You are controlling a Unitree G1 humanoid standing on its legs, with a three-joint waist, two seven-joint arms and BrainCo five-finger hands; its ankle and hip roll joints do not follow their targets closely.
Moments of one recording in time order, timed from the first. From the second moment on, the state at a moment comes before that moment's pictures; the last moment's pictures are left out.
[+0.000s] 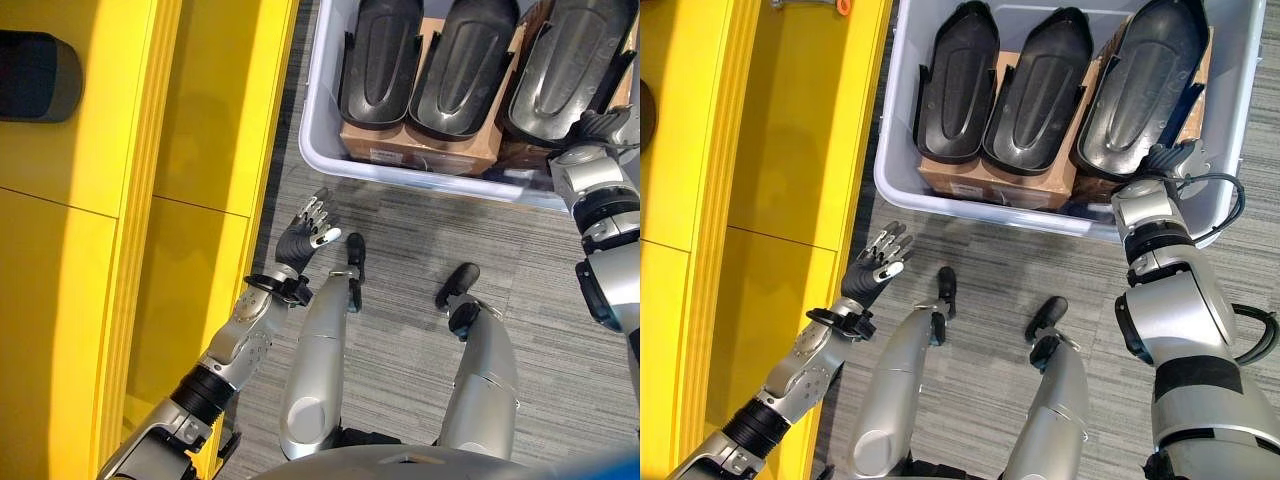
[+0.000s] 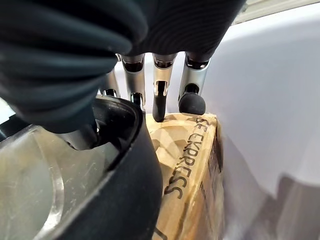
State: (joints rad) left arm -0.21 0.45 -0.46 0.06 -0.85 -0.21 0.01; right arm -1.21 -0.63 0.43 1.24 0.28 0.33 -0.67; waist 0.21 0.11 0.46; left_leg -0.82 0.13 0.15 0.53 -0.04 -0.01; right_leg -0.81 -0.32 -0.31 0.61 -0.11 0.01
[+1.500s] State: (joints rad) left arm -0.10 0.44 -0.40 0.17 -0.85 -0.32 -0.09; right arm -0.82 -0.47 0.19 0.86 0.18 -0.03 -0.69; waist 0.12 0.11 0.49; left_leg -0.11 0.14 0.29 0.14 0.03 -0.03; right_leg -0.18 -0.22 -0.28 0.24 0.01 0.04
